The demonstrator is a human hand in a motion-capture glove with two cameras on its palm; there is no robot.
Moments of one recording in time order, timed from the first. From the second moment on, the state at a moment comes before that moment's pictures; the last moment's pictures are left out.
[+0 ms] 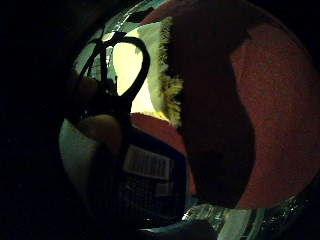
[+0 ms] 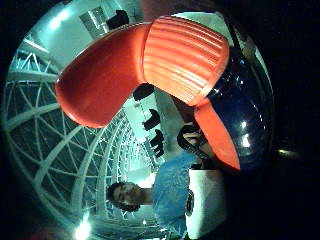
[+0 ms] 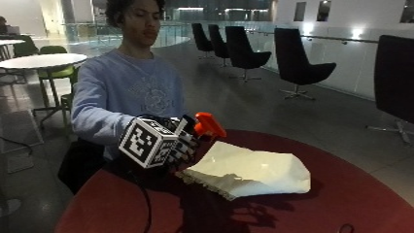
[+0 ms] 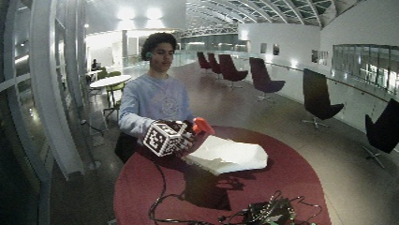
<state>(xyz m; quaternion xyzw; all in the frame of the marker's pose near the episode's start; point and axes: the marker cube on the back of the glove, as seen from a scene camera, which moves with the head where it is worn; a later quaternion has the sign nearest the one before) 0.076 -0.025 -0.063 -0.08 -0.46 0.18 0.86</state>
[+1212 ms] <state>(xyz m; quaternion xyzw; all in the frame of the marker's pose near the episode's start) 0.065 -0.030 -0.058 -0.10 -0.46 0.19 0.86</state>
